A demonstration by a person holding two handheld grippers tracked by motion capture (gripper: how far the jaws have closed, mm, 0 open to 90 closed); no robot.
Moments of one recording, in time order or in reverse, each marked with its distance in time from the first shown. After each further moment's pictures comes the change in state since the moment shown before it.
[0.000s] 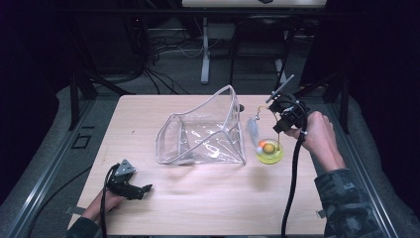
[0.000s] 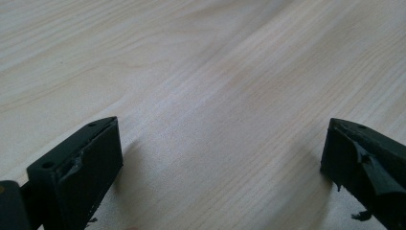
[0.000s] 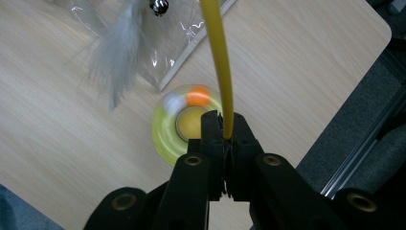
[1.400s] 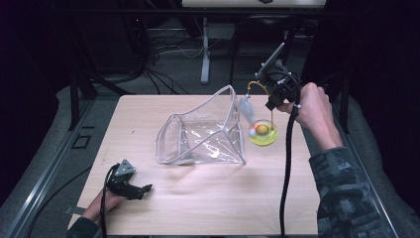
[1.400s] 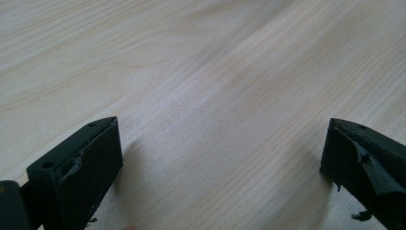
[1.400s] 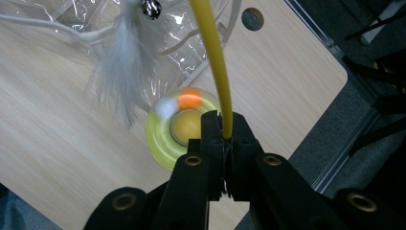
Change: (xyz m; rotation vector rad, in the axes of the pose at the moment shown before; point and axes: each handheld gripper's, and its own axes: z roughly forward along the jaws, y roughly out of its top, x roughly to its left) left arm 0.001 0.000 -0.001 0.009 -0.007 0.005; right arm 0.005 0.052 -0.051 -0.039 -0.042 -0.059
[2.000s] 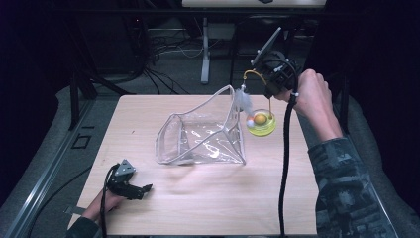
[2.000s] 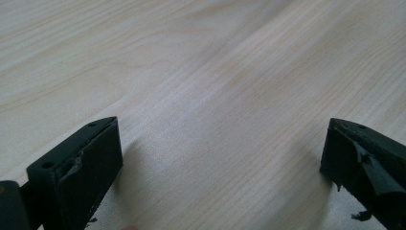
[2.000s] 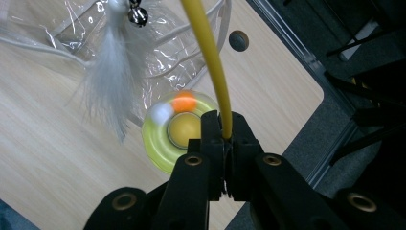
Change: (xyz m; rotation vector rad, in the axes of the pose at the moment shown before) left arm 0.000 0.000 0.000 0.000 0.000 -0.003; right arm 0.000 0.021 -0.023 -0.028 -0.045 -0.038
